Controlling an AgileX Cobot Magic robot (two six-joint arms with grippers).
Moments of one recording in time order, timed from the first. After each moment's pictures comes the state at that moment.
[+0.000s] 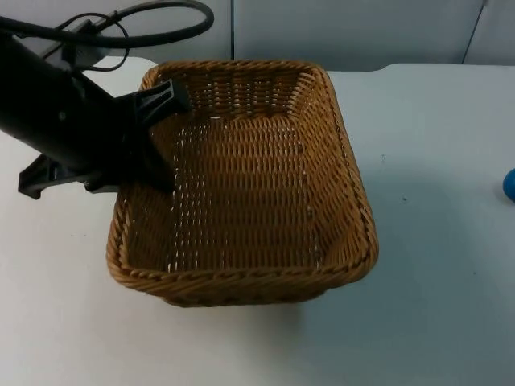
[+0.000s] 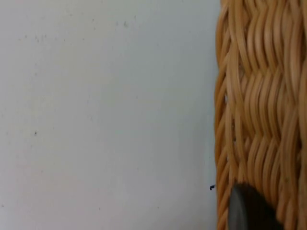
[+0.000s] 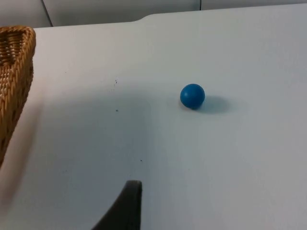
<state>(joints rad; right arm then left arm) 0.07 0.00 -0.52 -0.05 1.09 0.09 -0.28 1.79 -0.90 -1.10 0.50 0.52</state>
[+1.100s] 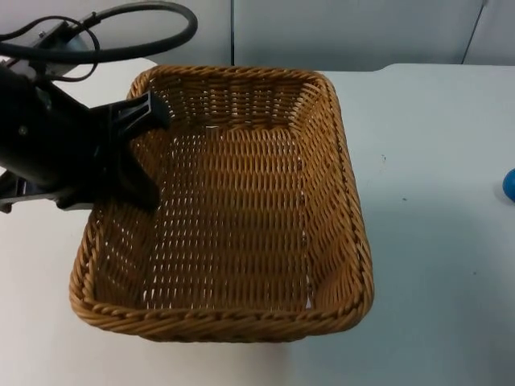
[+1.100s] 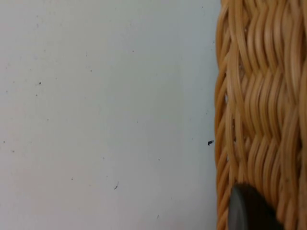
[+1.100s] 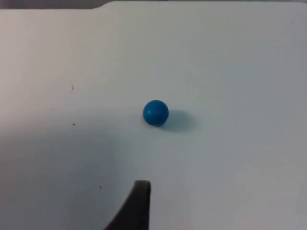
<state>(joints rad) 0.07 0.64 -0.78 -0.19 0.91 0.11 -0.28 1.67 -0.79 -1.07 0.52 0.54</state>
